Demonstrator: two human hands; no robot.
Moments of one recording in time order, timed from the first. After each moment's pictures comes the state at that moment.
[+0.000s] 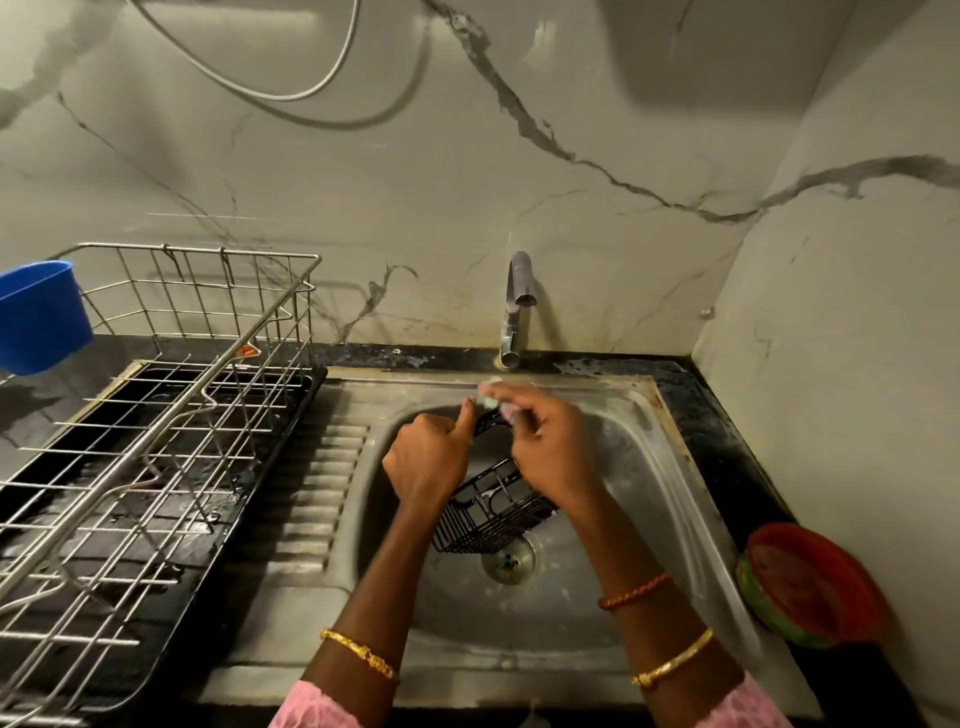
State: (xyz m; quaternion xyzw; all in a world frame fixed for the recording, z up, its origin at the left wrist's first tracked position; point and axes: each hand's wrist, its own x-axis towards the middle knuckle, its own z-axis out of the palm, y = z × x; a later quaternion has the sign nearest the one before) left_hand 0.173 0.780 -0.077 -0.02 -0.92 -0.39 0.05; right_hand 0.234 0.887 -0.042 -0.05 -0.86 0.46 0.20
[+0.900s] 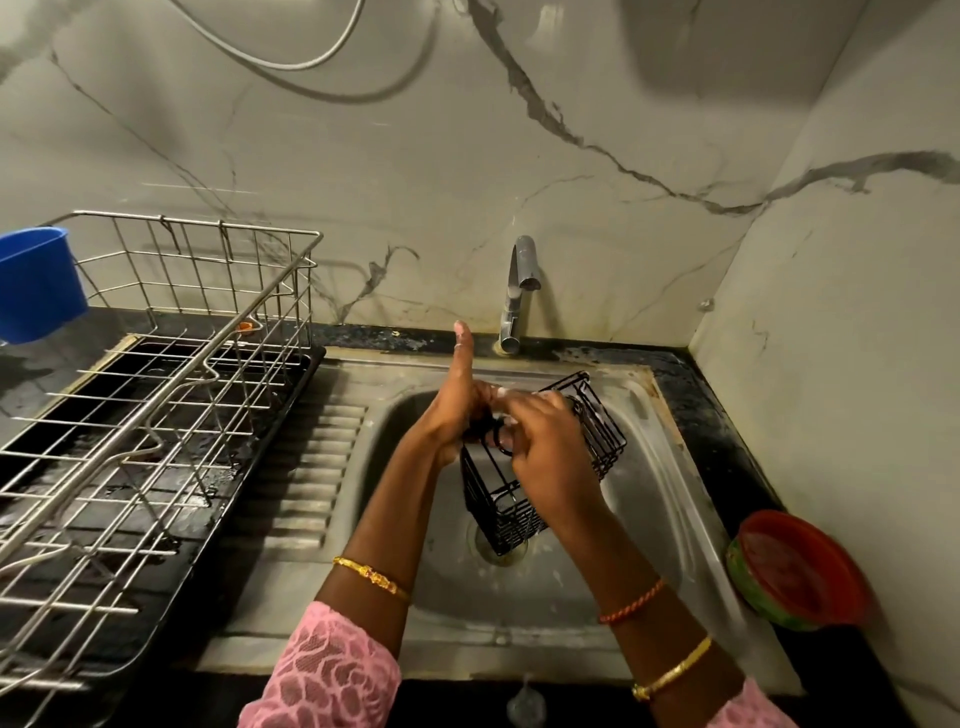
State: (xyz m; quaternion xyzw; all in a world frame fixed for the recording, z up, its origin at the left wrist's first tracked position) left_hand 0.157 0.788 -0.053 -0.17 -0.66 -0.64 -0.35; right_hand 0.253 0.877 -0.059 -0.05 -0.94 0.27 0.23
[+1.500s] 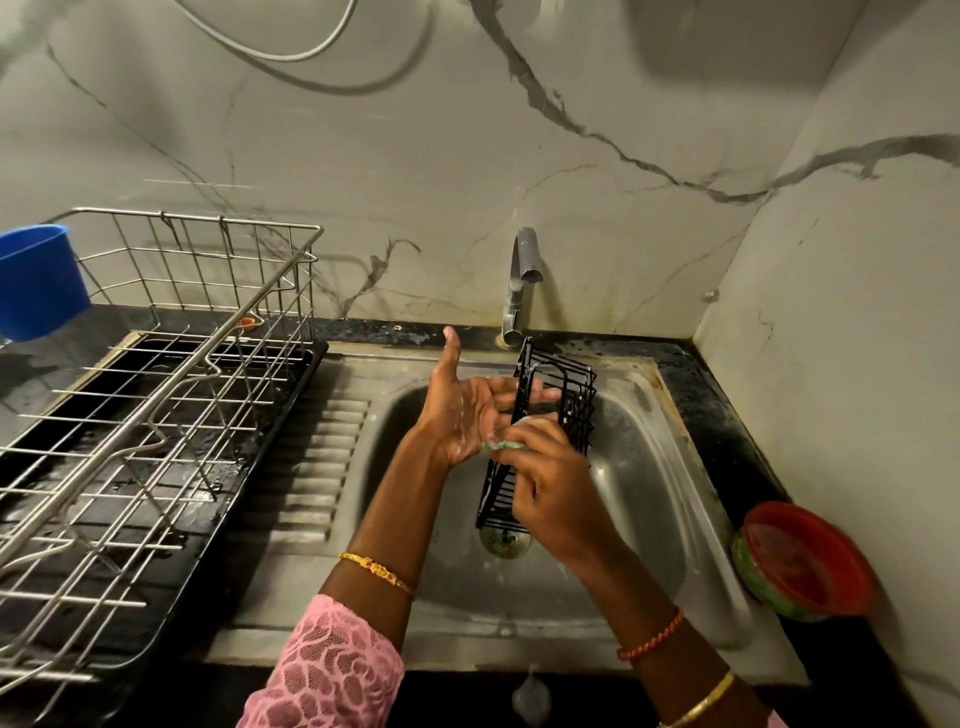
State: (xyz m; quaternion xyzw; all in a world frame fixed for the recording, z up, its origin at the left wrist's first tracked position) left_hand 0.152 0.789 -0.068 -0.13 -0.41 -0.76 -0.48; right_hand 0.274 0.882 -0.091 0.08 -0.91 0.28 0.31
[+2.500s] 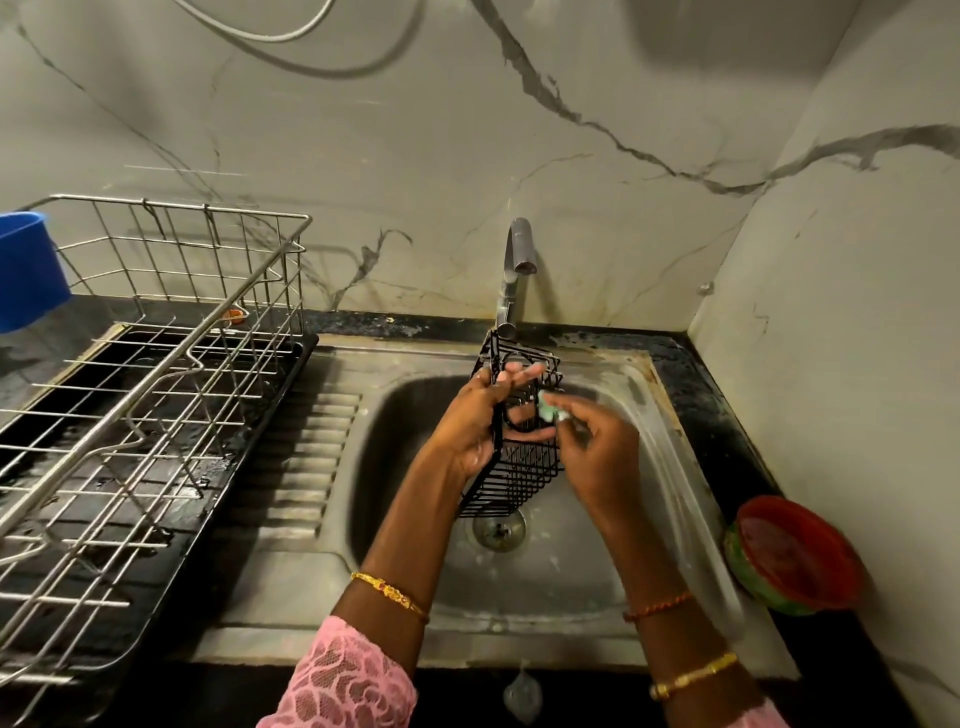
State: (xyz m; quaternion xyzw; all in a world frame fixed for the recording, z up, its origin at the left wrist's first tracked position) left_hand 0.175 0.814 -0.074 -0.04 -0.42 -0.83 -0.37; right_hand 0.259 0.922 -0.093 -0.11 -0.85 0.38 0.35
